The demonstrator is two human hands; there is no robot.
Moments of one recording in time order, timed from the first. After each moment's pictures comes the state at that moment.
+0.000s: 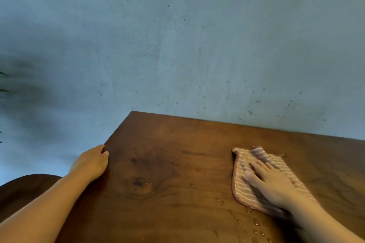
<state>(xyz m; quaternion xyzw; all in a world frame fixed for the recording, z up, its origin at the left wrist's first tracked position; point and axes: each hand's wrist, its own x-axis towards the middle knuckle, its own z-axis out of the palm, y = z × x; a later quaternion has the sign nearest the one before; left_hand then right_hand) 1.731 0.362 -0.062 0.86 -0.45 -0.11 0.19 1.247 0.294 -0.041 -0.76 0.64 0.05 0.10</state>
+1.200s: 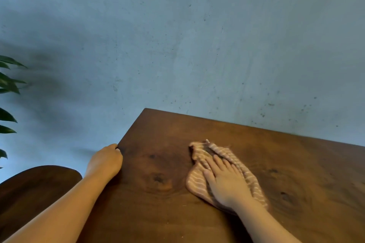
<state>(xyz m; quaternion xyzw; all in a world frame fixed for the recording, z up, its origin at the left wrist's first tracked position) 1.728 0.382 -0.061 0.87 -0.41 -0.11 0.27 1.408 0.335 -0.053 -0.83 0.55 0.01 0.04</state>
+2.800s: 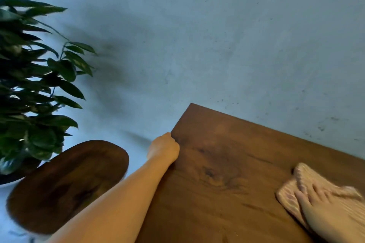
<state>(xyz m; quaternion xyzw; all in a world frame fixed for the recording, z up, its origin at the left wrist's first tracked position) 1.728 0.392 -0.057 0.85 -0.40 -0.19 0.30 1.329 0.314 -0.070 -0.82 0.51 0.13 -0.23</state>
